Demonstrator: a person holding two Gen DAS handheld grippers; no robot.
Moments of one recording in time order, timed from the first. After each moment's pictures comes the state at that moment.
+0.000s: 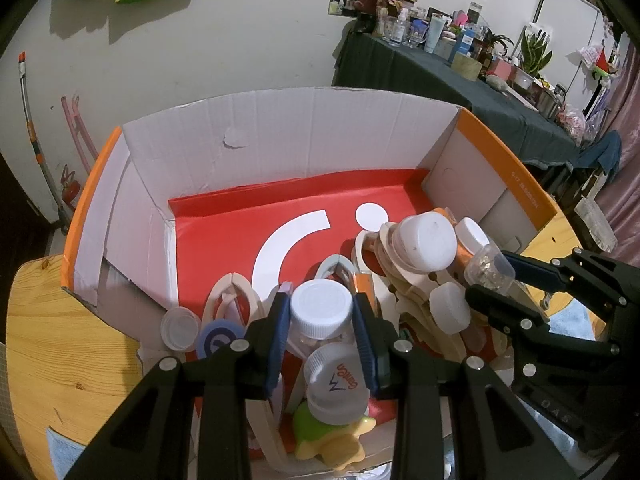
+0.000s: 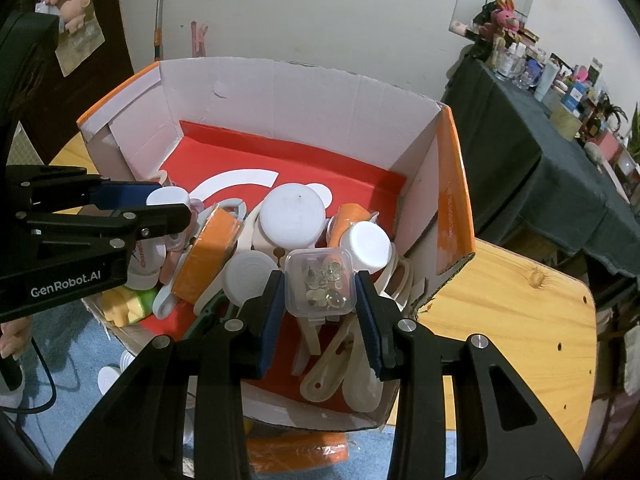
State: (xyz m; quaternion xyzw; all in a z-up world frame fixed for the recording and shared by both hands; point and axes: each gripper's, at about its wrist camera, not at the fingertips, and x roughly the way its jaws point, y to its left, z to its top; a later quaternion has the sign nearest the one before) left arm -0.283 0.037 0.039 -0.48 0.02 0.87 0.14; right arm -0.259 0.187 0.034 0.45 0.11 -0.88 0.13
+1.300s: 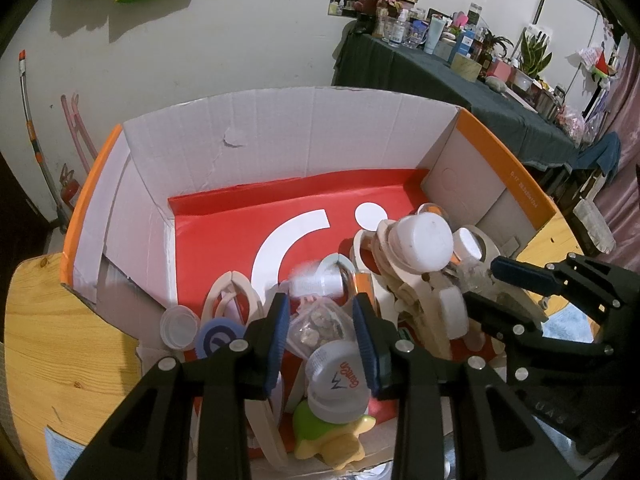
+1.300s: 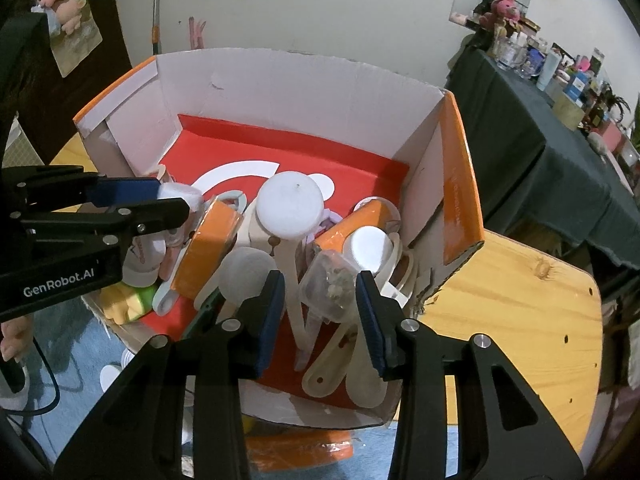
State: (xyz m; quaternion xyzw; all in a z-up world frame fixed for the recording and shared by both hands) left arm -0.282 0.036 0.041 -0.48 0.01 0.87 0.14; right arm -0.260 0.188 0.031 0.46 0.10 -0.87 0.13
